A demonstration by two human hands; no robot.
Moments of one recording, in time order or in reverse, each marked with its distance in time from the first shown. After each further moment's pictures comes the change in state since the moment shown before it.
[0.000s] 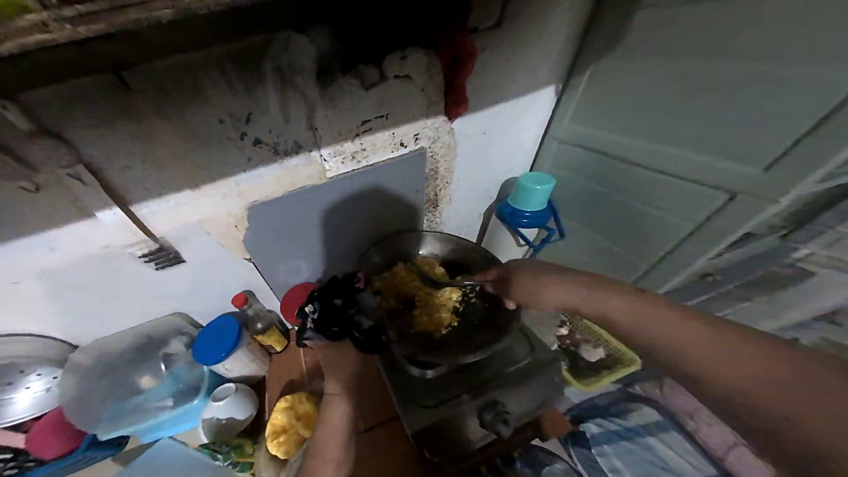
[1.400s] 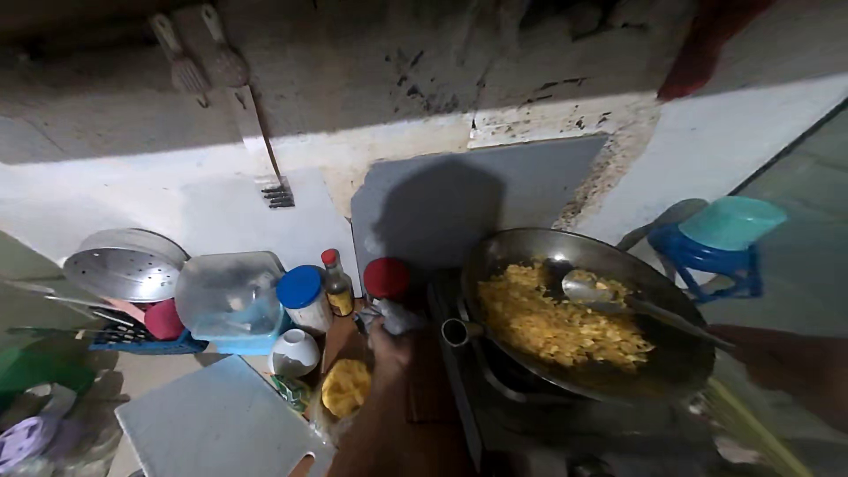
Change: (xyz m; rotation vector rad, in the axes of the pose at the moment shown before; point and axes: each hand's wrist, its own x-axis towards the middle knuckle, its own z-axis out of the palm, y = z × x) left_hand 0.062 -0.112 0.068 -1.821 0.185 -0.852; right_hand -0.068 -0.038 0.007 -0.111 0.158 0.105
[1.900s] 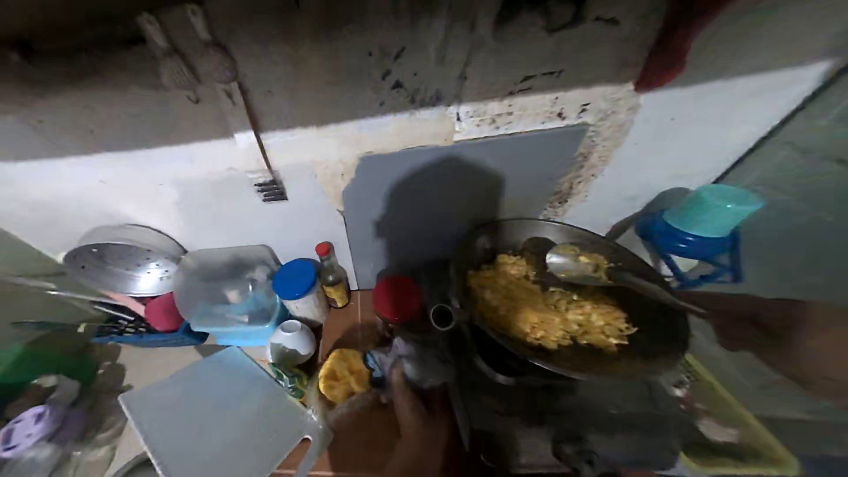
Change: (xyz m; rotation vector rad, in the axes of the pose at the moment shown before) left_hand -0.138 -0.036 -0.041 0.130 -0.050 0.114; right_hand 0.020 0.029 0.000 -0.008 0.075 -0.106
